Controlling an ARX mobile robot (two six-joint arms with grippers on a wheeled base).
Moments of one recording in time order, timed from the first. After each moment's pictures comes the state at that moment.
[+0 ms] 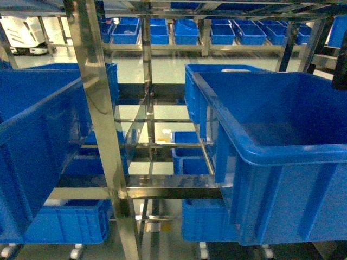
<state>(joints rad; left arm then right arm) -0.07 1.32 0.60 0.70 -0.08 0.09 0.18 1.49 0.67 0.64 0.28 0.02</state>
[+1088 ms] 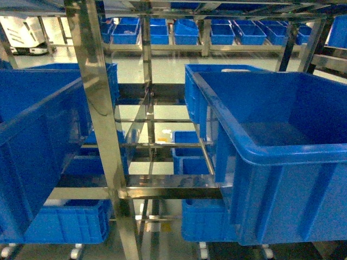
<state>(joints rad) -0.03 1.32 0.57 0.67 -0.09 0.07 0.30 1.10 0.45 0.56 0.42 0.03</state>
